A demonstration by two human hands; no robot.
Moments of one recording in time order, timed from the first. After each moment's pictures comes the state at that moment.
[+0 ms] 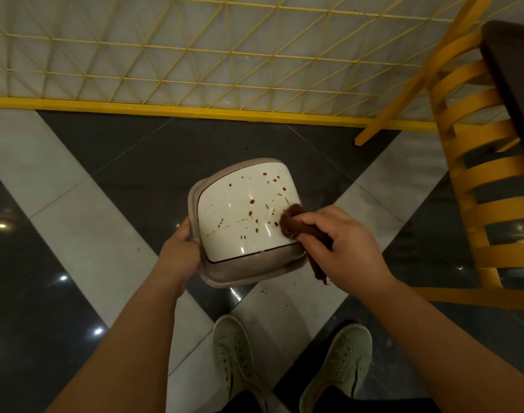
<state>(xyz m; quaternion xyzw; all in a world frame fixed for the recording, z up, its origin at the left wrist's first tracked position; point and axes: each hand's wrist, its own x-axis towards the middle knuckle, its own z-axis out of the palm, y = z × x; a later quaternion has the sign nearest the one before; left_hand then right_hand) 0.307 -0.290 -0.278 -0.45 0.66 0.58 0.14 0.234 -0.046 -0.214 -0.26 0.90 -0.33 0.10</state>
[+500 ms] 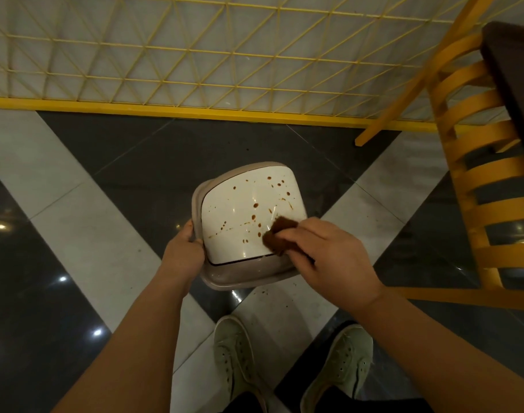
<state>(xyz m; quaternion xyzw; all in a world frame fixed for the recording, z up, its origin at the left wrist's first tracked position) 0.305 -0.286 -0.278 -0.46 0.68 0.55 0.14 0.248 -0.056 -0.215 -0.38 0.90 -0.22 0.03</state>
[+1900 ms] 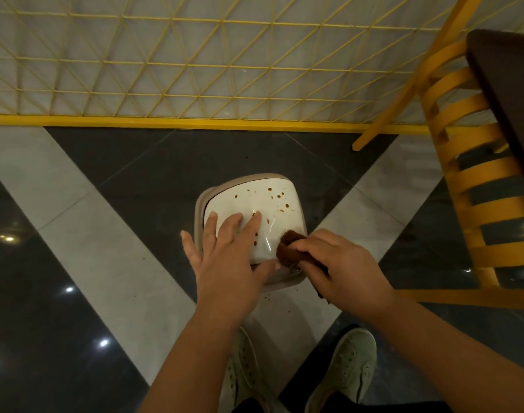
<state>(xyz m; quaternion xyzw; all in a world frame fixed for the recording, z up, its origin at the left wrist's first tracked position) 0.308 -0.211 -0.199 -0.21 0.95 0.17 0.13 0.248 -0.035 -0.212 -0.37 0.89 -0.25 0.08</state>
